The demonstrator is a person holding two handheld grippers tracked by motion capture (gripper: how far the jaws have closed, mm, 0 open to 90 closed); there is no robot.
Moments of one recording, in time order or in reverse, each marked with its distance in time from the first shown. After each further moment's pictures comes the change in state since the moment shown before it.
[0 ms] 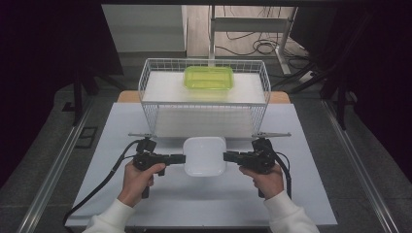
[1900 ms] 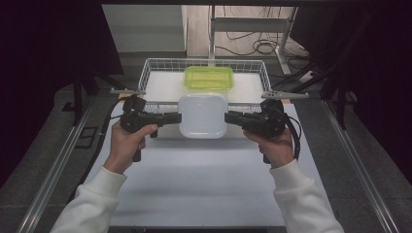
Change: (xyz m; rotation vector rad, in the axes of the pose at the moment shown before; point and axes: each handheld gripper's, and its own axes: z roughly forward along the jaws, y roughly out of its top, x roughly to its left) left arm -0.058 0.099 -0.054 -0.132 0.034 0.200; right arm 0.044 0.096 -0.042 -0.172 0.025 -0.217
